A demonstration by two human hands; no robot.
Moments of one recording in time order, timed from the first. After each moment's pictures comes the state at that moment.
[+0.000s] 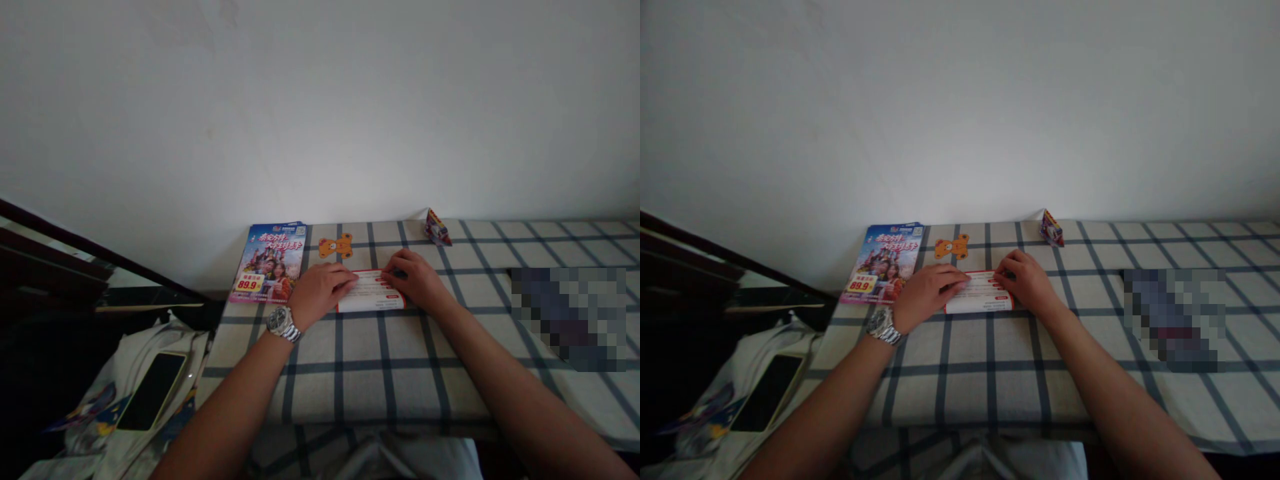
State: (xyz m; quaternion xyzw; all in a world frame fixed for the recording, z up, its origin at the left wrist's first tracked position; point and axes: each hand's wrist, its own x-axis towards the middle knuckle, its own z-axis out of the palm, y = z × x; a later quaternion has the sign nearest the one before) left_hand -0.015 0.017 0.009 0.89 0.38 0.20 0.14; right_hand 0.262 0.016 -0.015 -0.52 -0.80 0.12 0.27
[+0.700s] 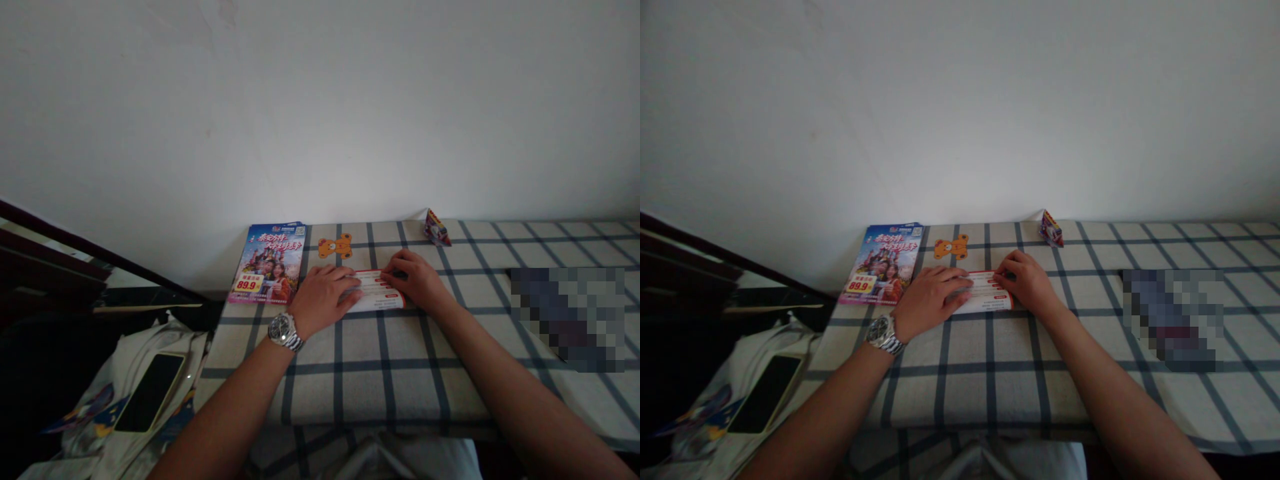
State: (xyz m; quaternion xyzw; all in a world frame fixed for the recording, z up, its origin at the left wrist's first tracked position) left_hand -0.009 0.001 0.015 0.91 0.38 0.15 0.08; right_hand 0.263 0.015 -0.013 -0.51 -0.80 0.13 0.29
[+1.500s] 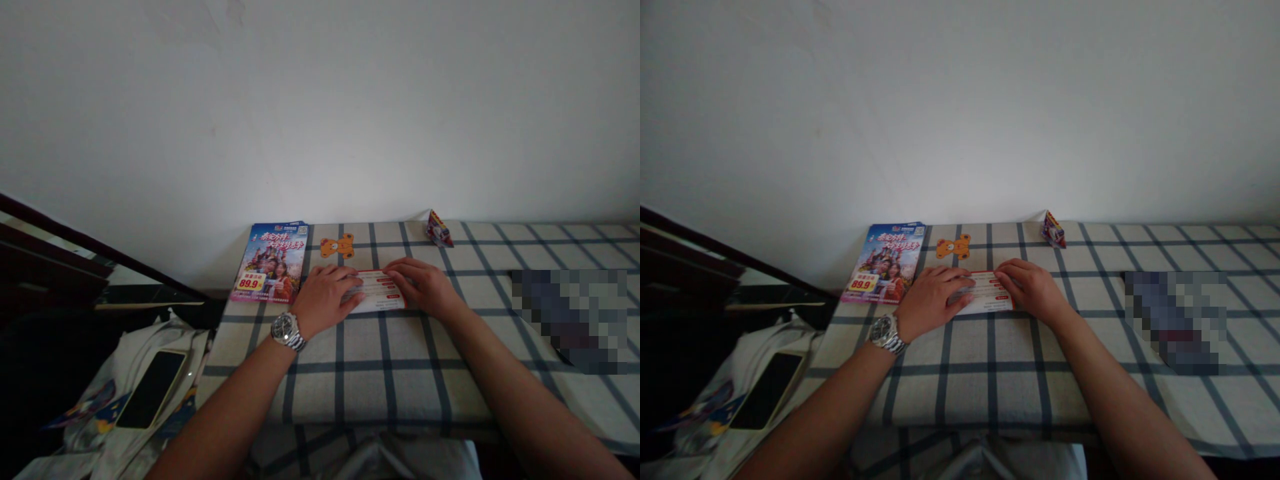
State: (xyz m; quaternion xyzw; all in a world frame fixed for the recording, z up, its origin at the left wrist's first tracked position) left_hand -0.007 -0.001 0.015 0.90 0.39 0.15 0.08; right_hand 0.264 -0.003 0.009 -0.45 -0.83 0.16 0.30
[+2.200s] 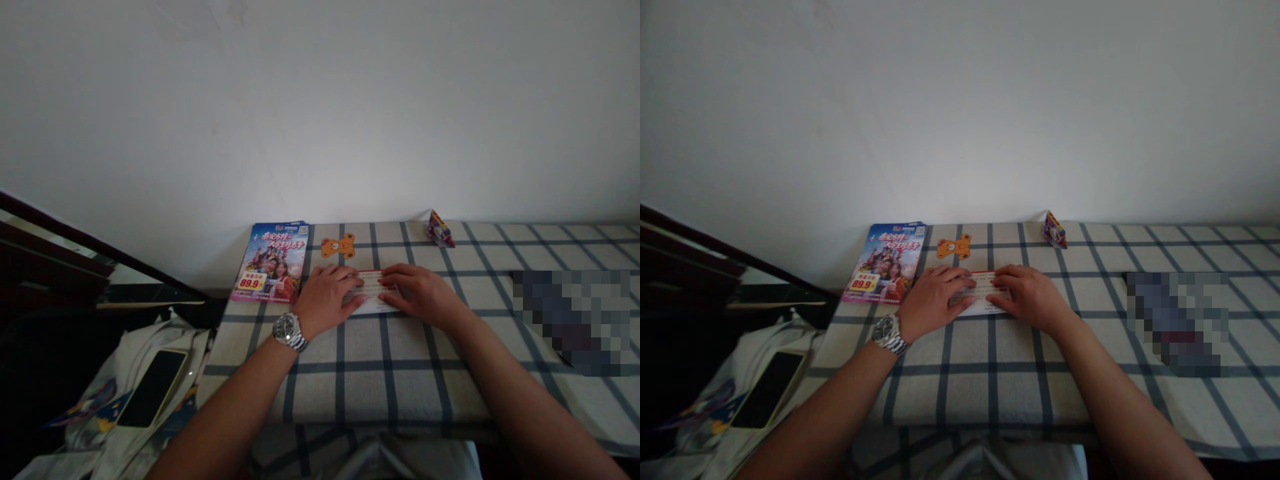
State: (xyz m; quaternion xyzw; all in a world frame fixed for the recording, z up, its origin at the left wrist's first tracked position) left_hand -0.005 -0.003 0.015 0.90 0.39 0.16 0.07; right_hand 0.259 -0.012 0.010 -0.44 -0.86 0.12 0.22
